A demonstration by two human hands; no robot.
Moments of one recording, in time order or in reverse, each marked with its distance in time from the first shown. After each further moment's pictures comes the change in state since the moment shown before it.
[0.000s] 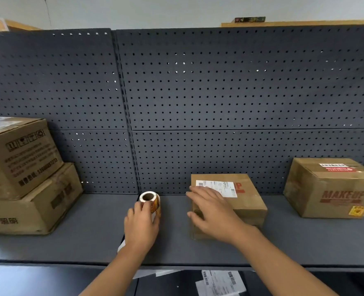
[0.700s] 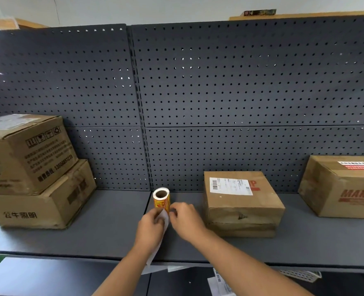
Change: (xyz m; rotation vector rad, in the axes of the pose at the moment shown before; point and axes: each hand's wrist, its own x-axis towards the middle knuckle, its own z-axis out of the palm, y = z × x) left_hand -0.006 -0.030 -0.003 -0.624 -0.239 -0.176; right_hand 0.062 -0.076 0.093 0.417 -0.034 0.302
